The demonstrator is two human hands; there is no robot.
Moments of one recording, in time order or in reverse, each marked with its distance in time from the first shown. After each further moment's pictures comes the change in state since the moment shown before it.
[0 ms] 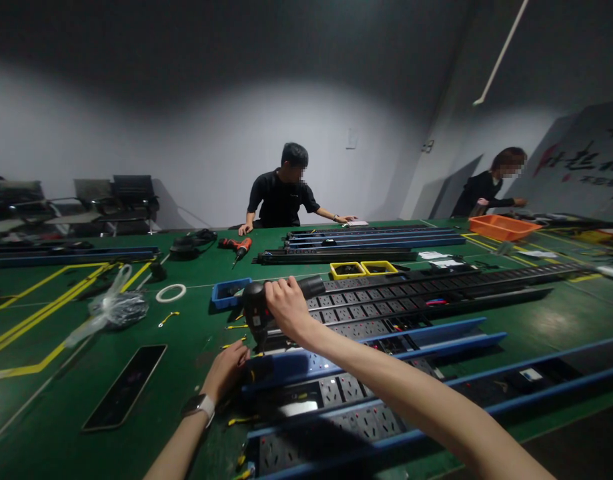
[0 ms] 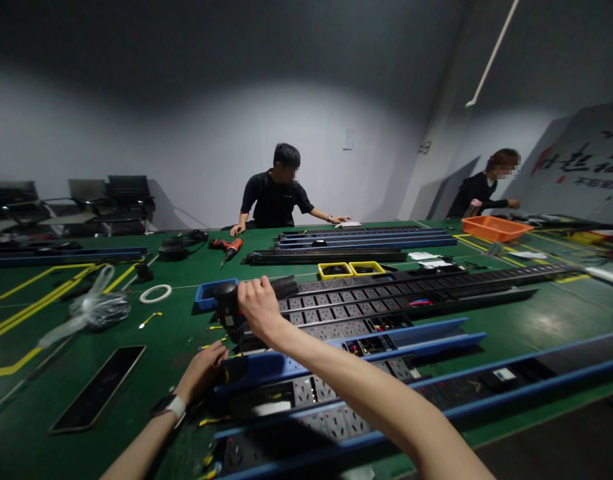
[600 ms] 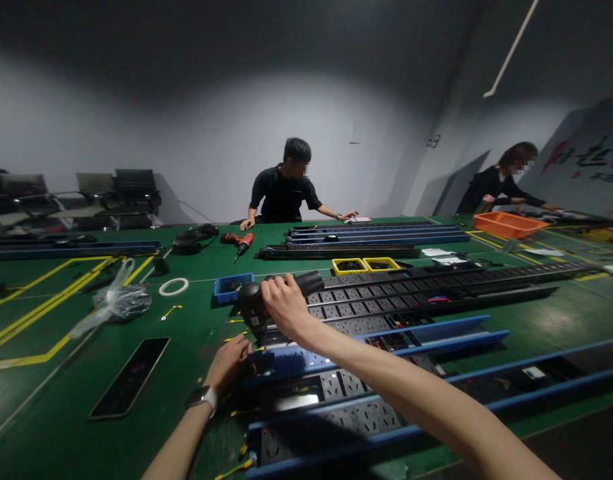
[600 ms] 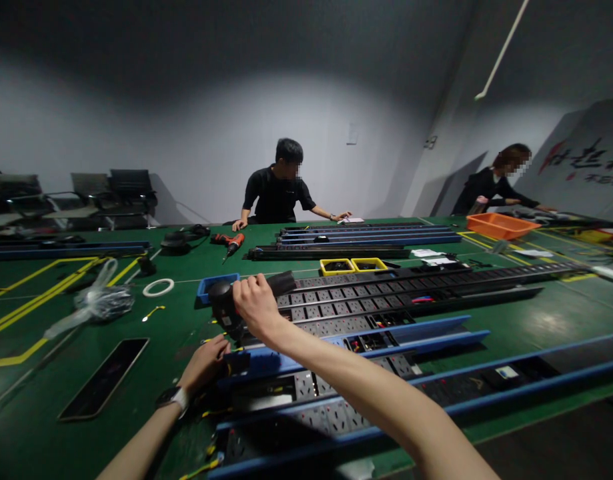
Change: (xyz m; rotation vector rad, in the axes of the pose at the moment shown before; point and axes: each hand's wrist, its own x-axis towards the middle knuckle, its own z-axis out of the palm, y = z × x) left_hand -0.005 0.018 -0.015 0.001 -0.019 -0.056; right_hand -0.002 -0.009 -0.007 0.006 0.029 -0.073
